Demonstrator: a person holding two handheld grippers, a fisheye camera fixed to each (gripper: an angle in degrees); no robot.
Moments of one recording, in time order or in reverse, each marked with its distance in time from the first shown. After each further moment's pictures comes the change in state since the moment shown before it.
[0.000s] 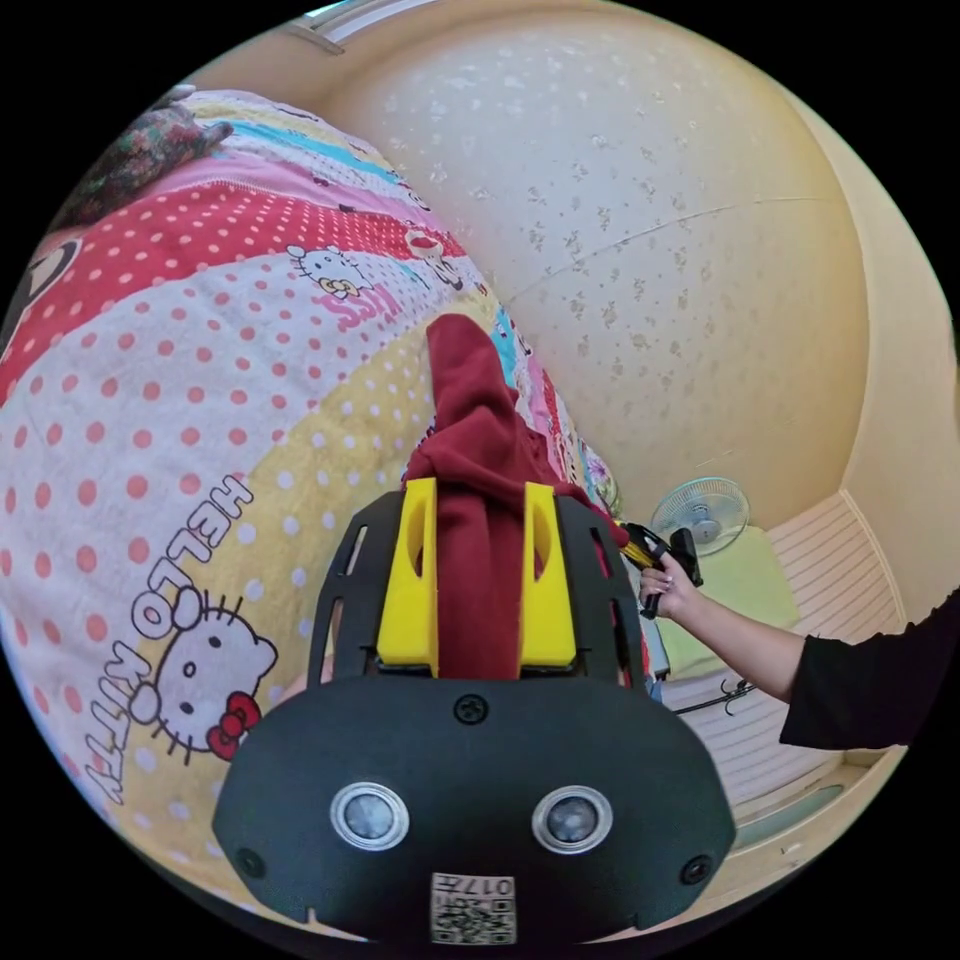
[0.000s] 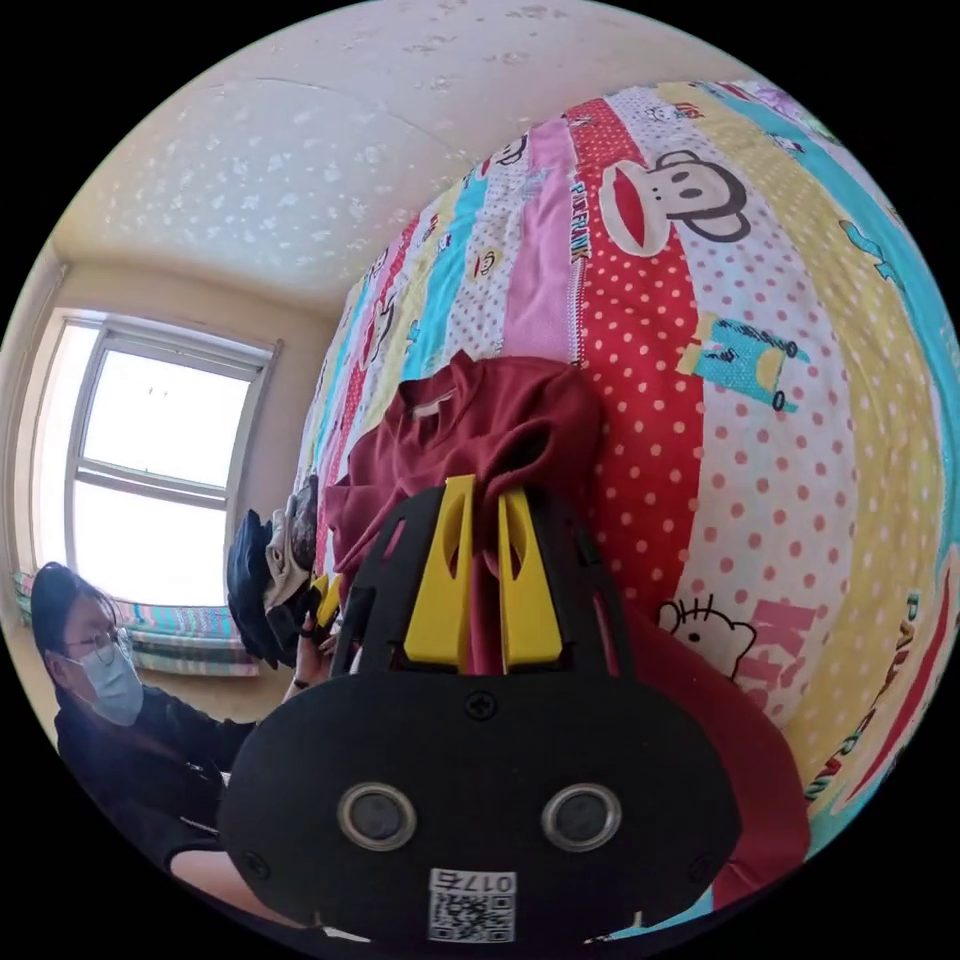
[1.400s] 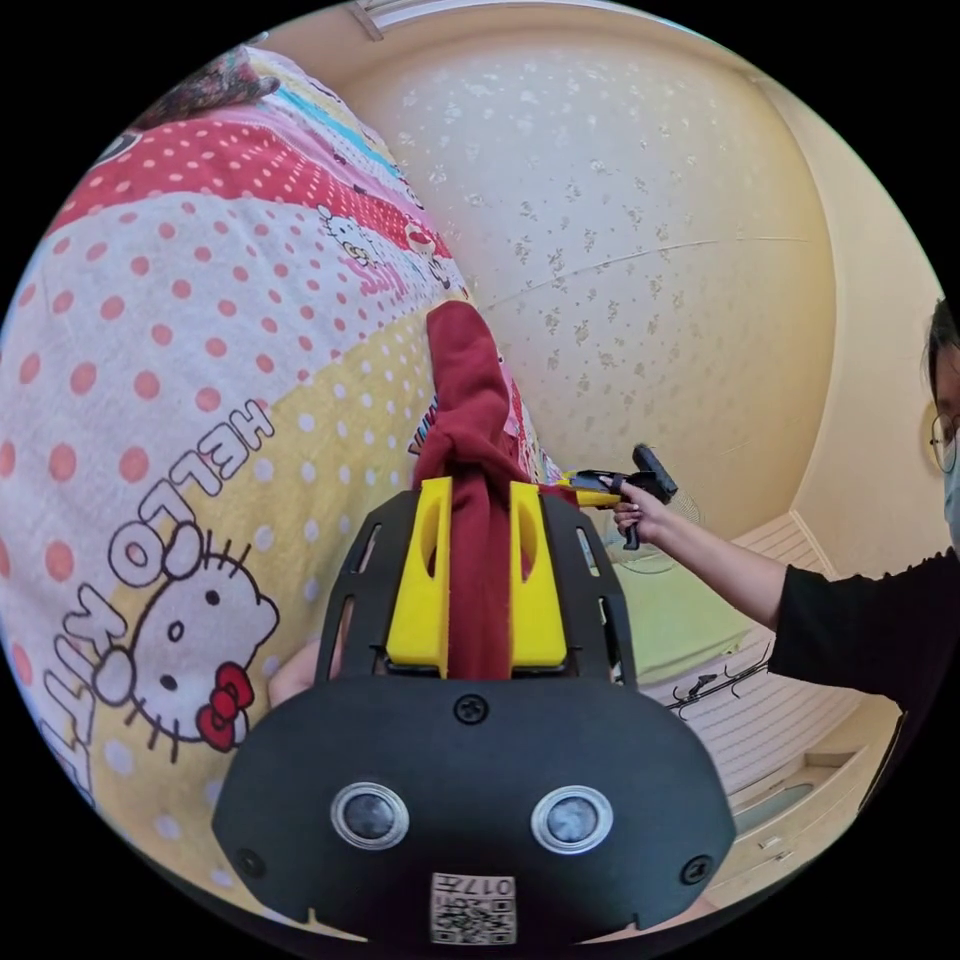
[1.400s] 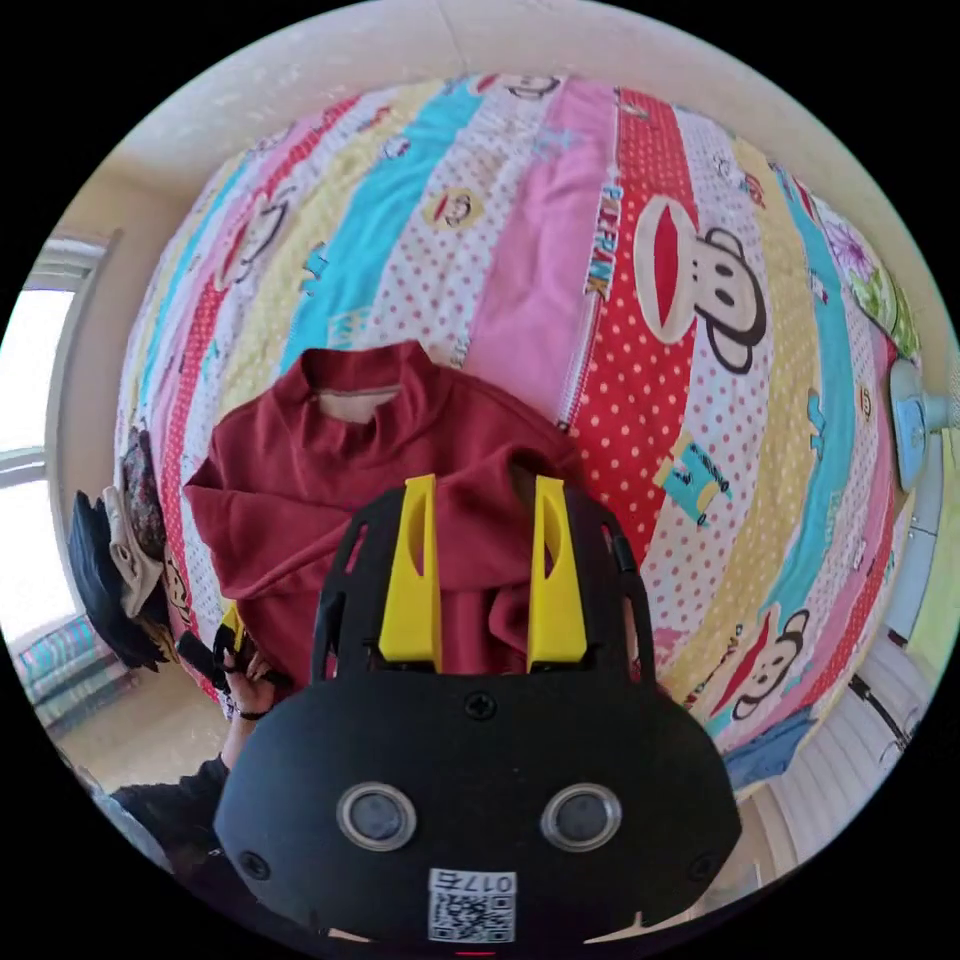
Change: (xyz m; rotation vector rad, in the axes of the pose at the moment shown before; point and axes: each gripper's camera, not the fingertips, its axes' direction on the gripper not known) left arm -0.080 0.075 -0.048 0.031 0.156 -0.055; right arm -0.132 -0.049 0.146 -0.349 0.607 0.004
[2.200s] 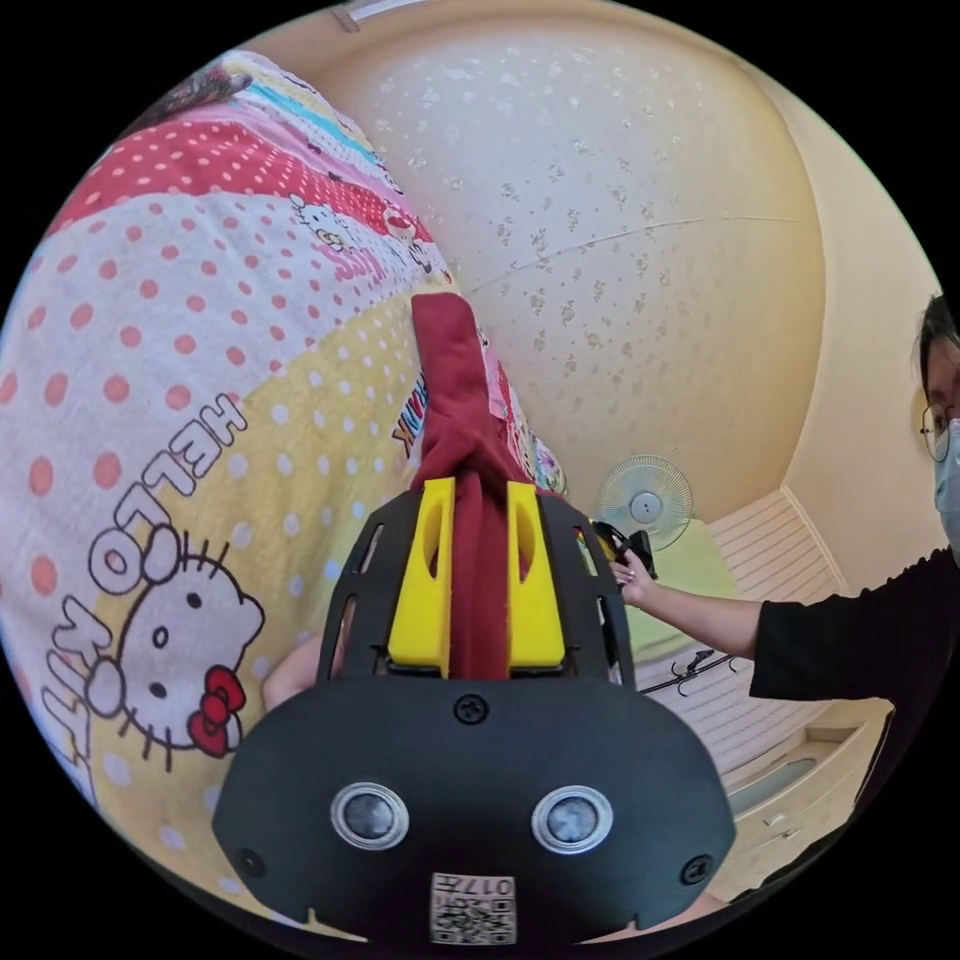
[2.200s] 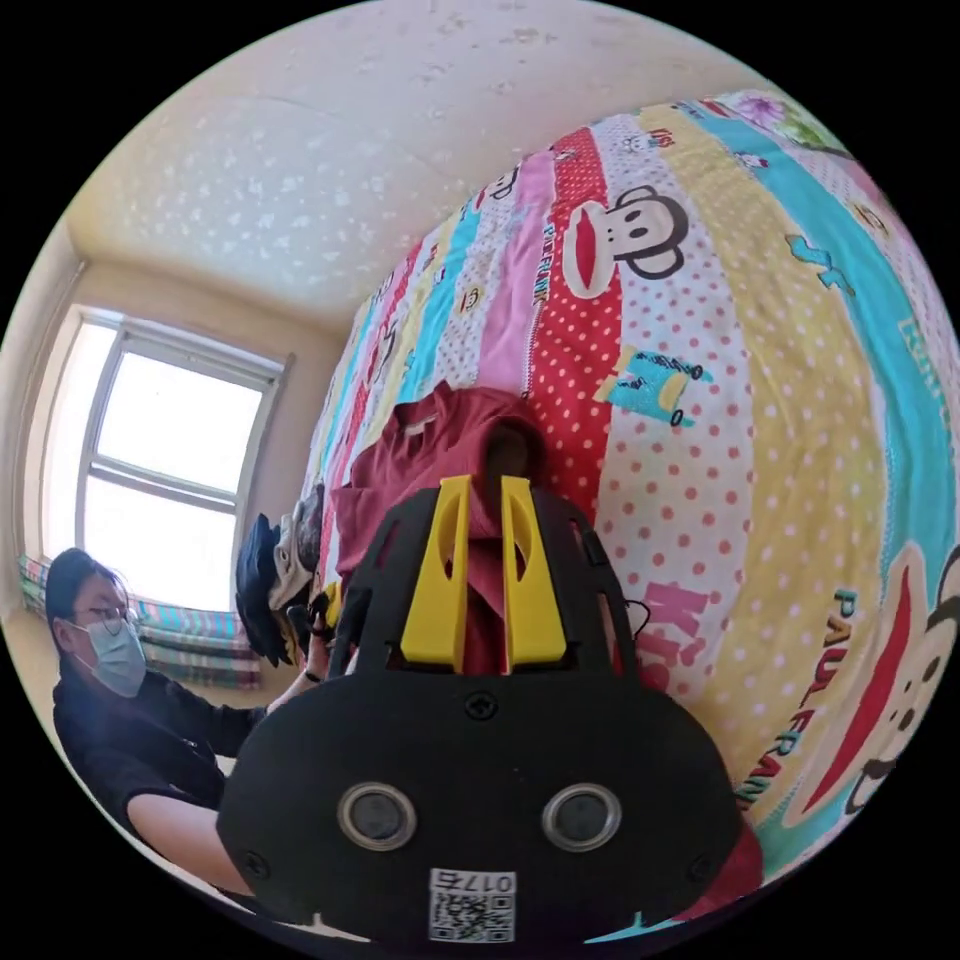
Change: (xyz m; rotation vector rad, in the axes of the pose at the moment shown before) left arm -0.015 -0.008 0.004 -0.052 0.026 0.049; right arm 0.196 0.171 0.023 0.446 -0.702 0.024
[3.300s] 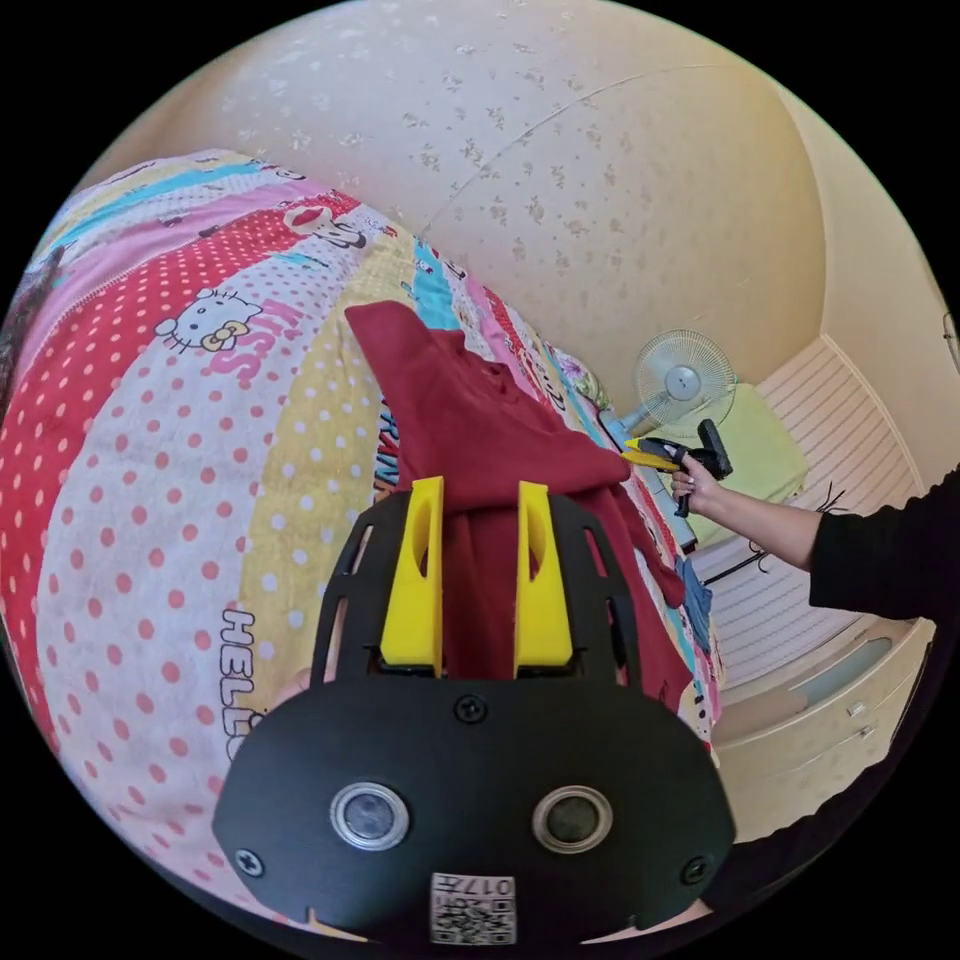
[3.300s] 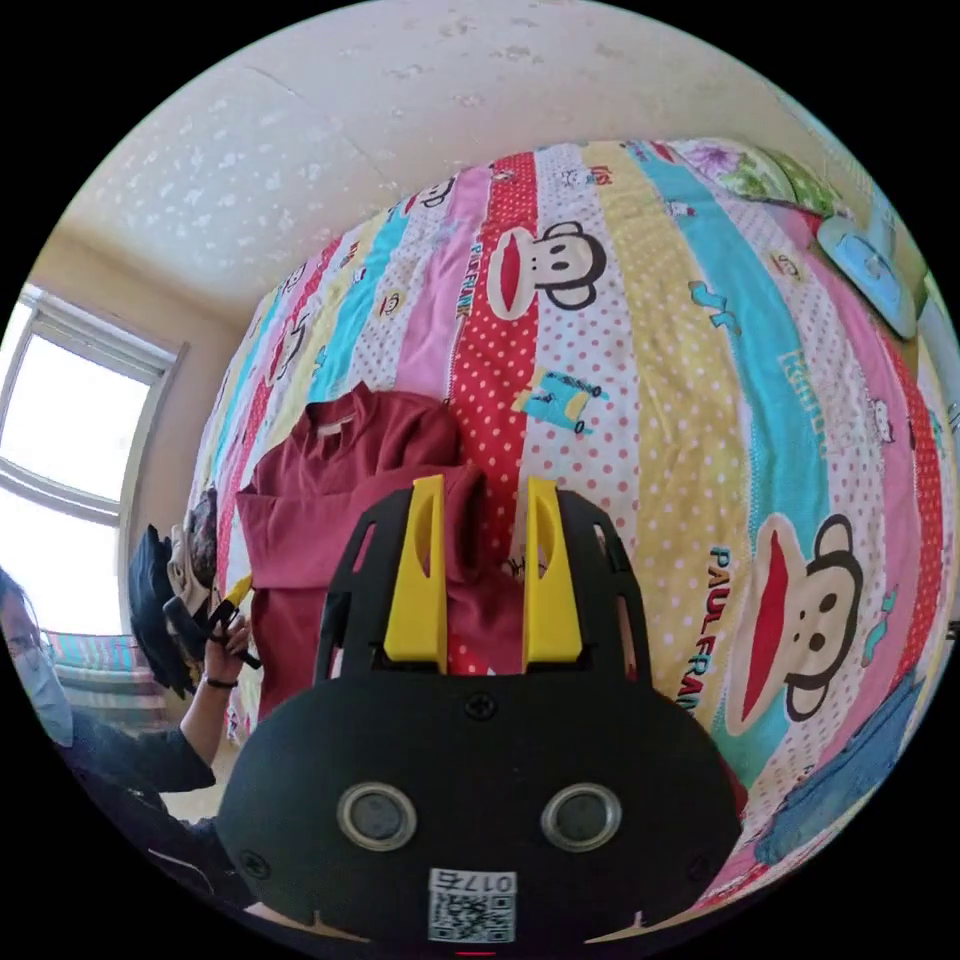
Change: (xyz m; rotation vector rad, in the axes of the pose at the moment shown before) left arm 0.048 -0.081 0.073 -0.269 -0.185 0.309; right arm -0.113 -0.025 -0.023 0.035 0.504 -0.070
